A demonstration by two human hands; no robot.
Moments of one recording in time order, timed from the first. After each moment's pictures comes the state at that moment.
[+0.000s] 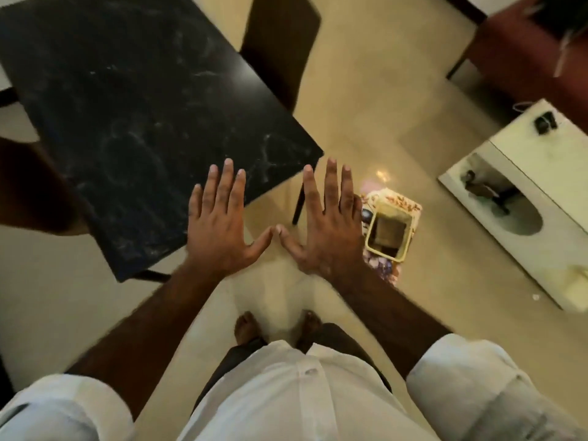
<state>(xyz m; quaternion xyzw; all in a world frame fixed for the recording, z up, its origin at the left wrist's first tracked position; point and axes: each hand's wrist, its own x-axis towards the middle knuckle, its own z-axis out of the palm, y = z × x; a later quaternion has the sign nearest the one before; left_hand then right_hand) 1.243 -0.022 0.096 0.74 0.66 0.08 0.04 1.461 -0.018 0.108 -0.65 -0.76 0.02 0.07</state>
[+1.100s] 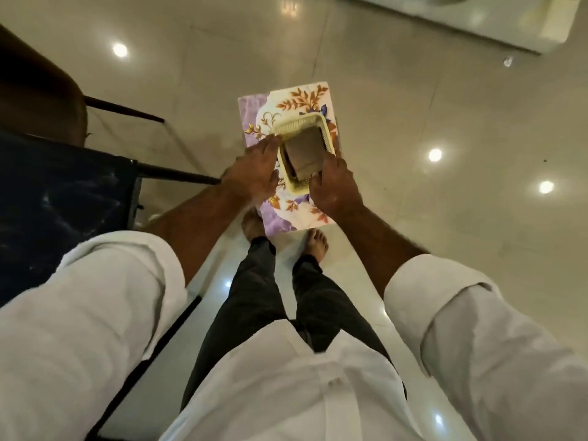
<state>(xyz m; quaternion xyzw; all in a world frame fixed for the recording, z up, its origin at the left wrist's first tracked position) 1.610 0.211 -0.122 0.89 0.29 -0.18 0.29 1.749 0.061 -0.121 -0.88 -0.32 0.34 0.08</state>
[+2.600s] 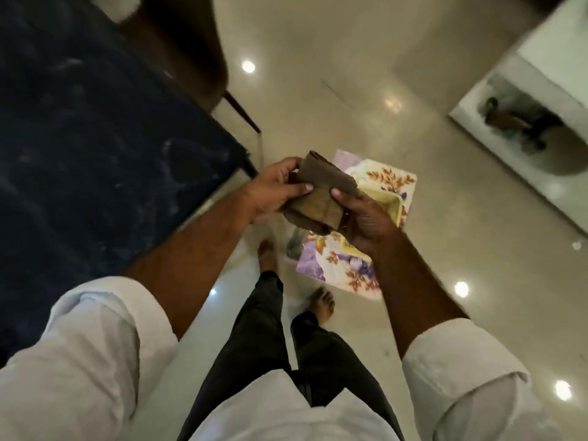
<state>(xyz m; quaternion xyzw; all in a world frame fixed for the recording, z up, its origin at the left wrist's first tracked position) 1.497 0.236 -0.050 0.44 0.49 0.18 0.73 1.708 0.158 -0.062 -0.53 -0.08 0.73 0.42</state>
